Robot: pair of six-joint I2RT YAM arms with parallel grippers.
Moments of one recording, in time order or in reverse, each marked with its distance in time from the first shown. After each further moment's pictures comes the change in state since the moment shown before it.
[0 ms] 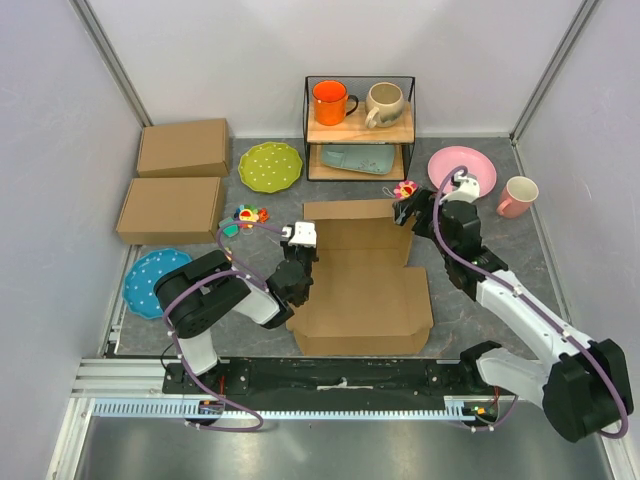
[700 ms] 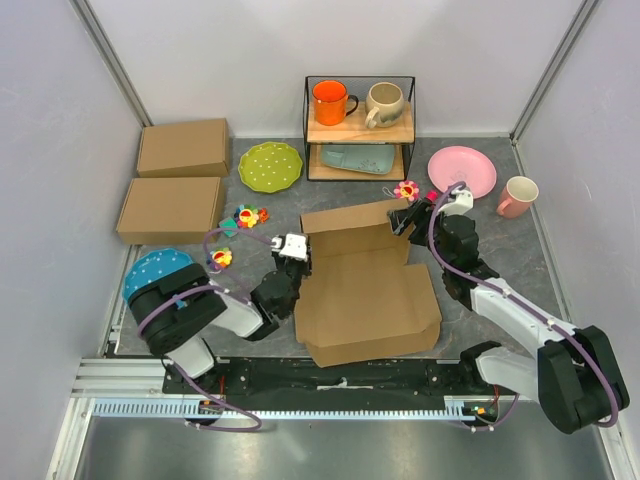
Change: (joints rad) left arm -0.023 -0.132 -0.136 -0.027 0.085 -0.031; right arm -0.023 0.064 -0.167 0.286 -0.132 0.023
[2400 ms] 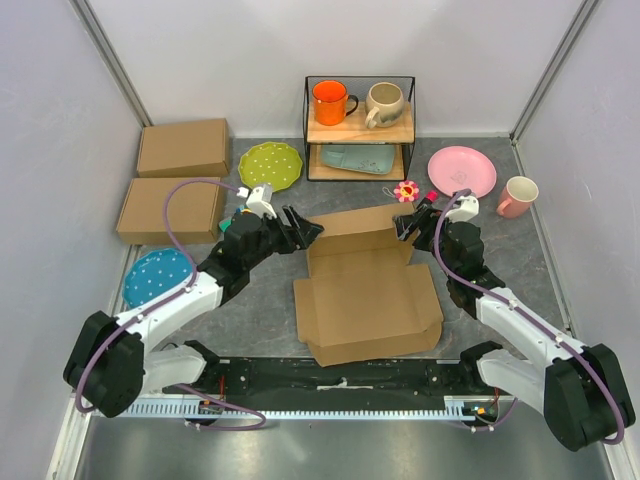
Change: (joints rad) left arm 0.383 -0.488 0.275 -1.111 0.840 -0.820; right arm 0.000 -0.095 -0.047 -0.041 0.019 -0.014
